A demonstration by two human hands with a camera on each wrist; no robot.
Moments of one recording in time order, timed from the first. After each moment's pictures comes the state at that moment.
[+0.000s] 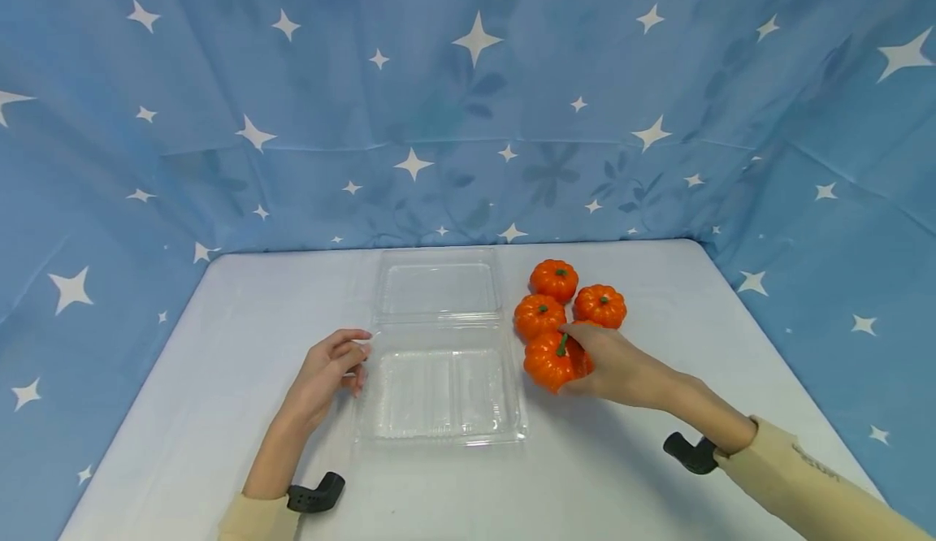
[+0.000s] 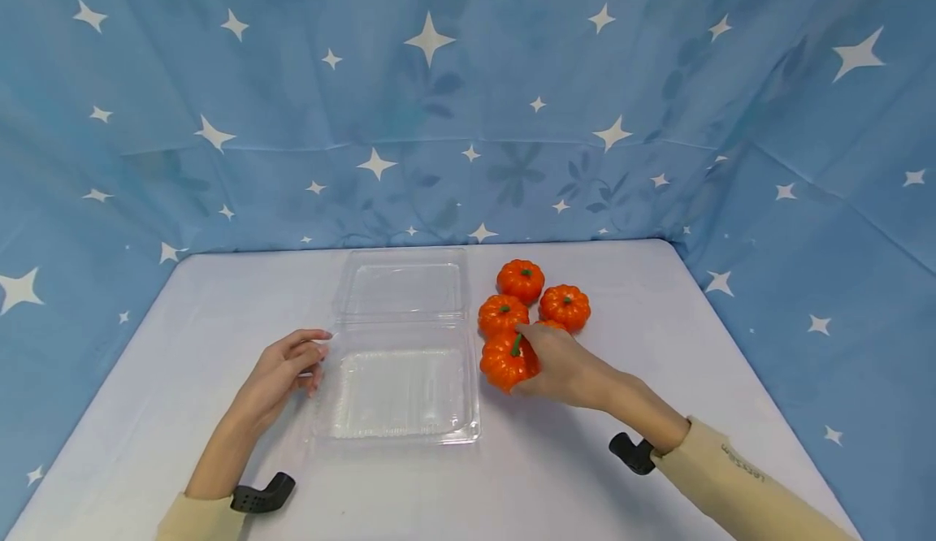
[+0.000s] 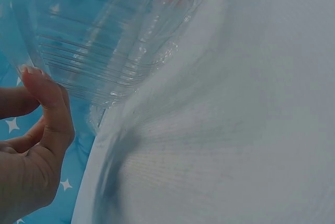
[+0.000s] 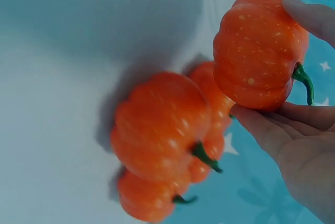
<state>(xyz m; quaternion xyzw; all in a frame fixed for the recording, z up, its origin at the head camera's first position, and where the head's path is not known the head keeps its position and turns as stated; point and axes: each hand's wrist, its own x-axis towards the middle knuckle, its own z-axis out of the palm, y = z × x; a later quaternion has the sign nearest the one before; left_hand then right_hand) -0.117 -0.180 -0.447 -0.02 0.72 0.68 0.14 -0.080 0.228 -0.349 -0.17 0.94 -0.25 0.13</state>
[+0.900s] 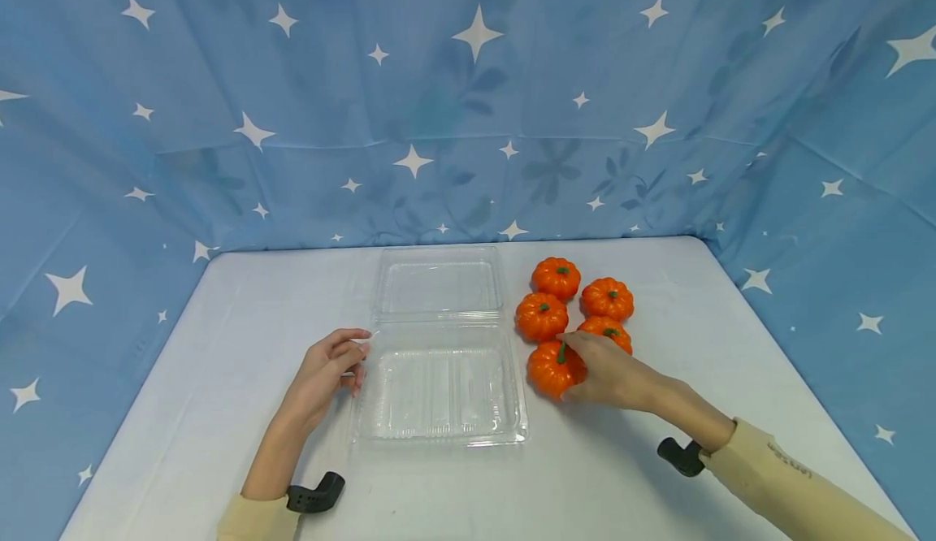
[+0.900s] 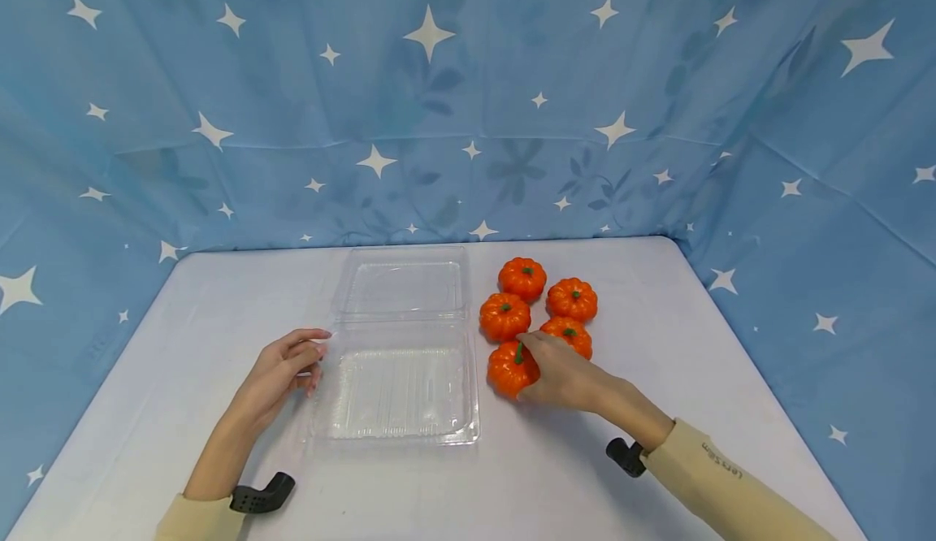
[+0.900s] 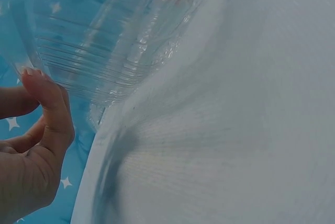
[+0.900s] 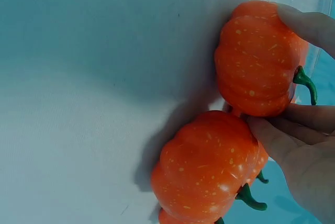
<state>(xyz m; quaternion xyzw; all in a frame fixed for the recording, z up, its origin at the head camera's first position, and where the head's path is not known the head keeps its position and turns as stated) -0.118 -0.184 -0.449 -0.02 0.72 0.68 0.14 -0.086 0.229 -0.384 -0.13 0.96 -0.19 0.16</state>
